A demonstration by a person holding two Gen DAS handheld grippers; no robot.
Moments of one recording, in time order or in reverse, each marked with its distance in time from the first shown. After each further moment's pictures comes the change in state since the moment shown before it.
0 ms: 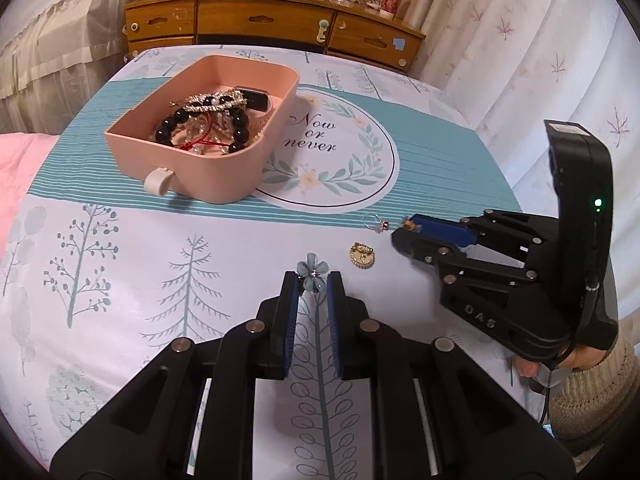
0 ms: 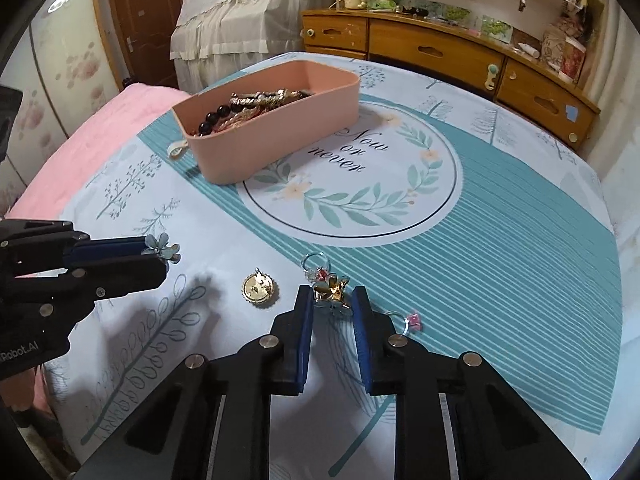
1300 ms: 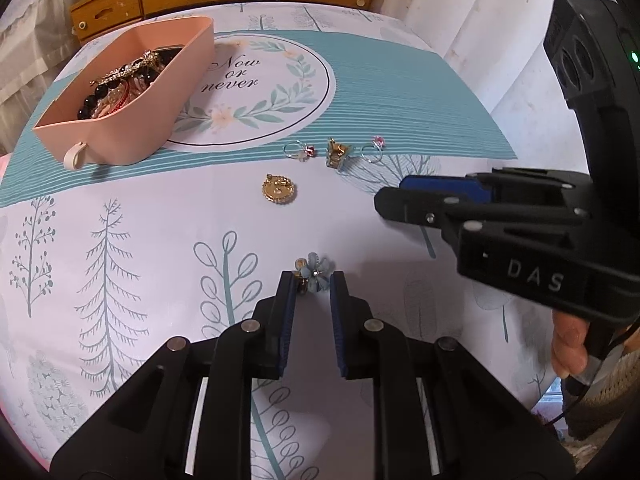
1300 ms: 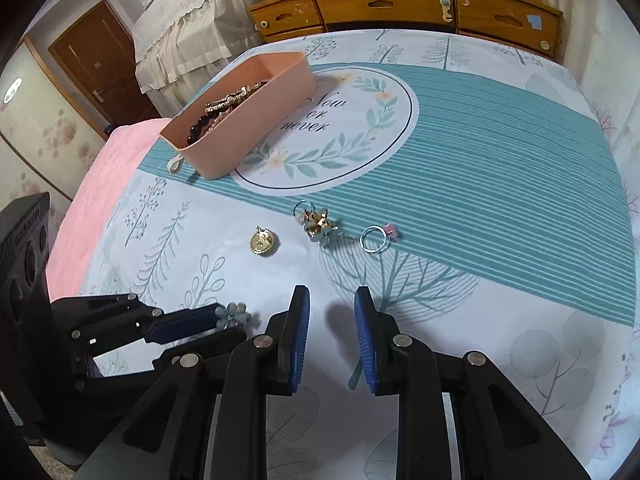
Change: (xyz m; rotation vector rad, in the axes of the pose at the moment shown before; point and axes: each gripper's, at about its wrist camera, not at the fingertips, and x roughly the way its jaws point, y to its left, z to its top) left arm 0.035 -0.055 -0.022 0.151 0.180 -0.025; right arm -0.032 -0.026 -0.028 0.286 0.108 0.108
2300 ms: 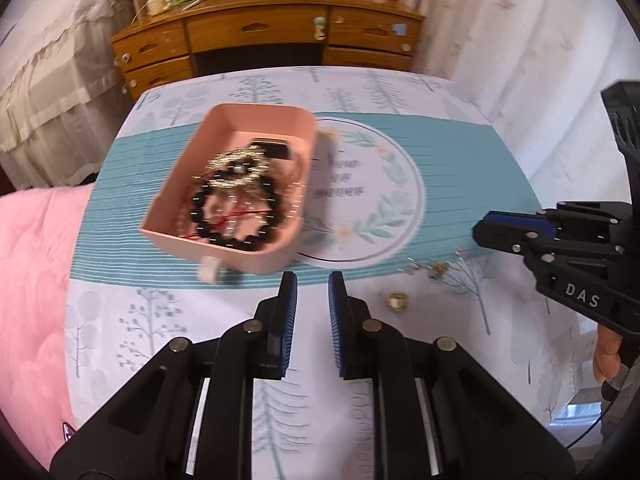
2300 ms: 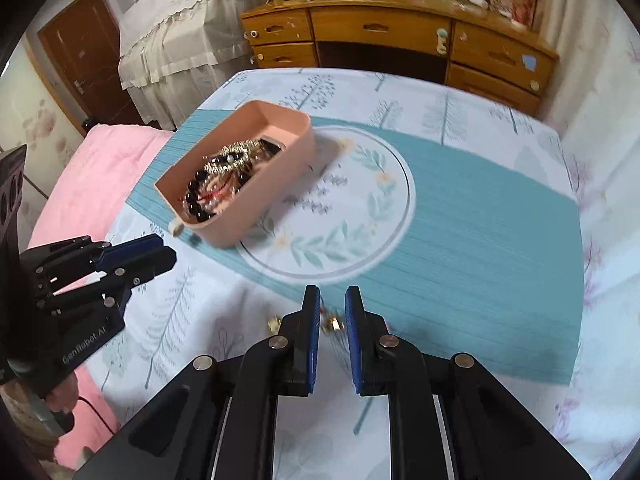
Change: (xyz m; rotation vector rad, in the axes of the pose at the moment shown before) left arm -0.068 0.064 0.070 0.000 -0.099 0.136; right arm -0.042 0.030 0.072 -0.029 -0.014 -0.118
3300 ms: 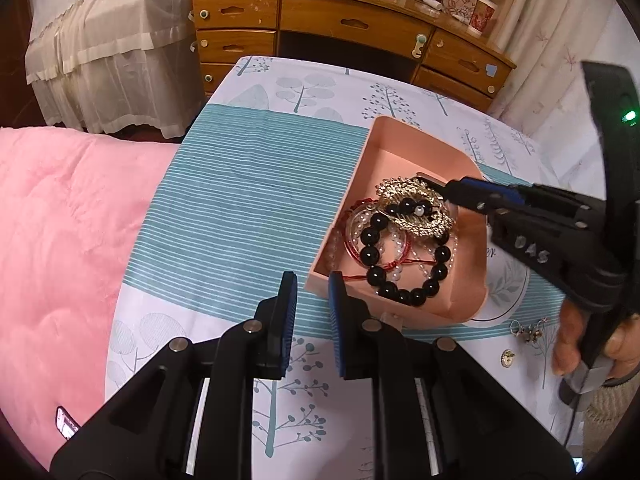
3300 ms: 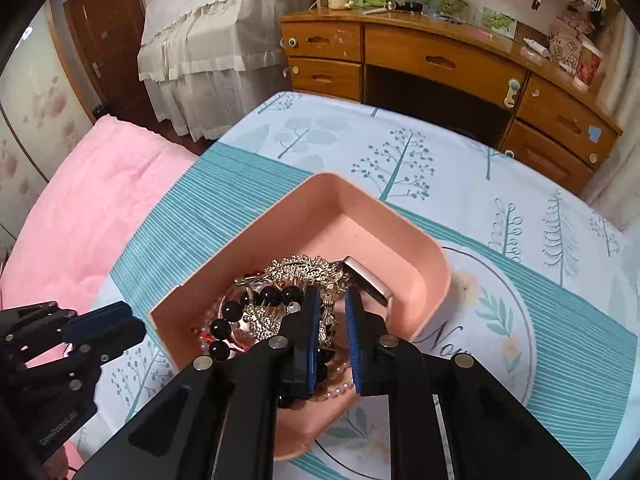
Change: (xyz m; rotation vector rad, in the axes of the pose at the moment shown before) left arm 0.030 0.155 0.023 -0.269 0.013 0.072; right arm 0.133 0.113 0.152 -0.140 -0.076 0.007
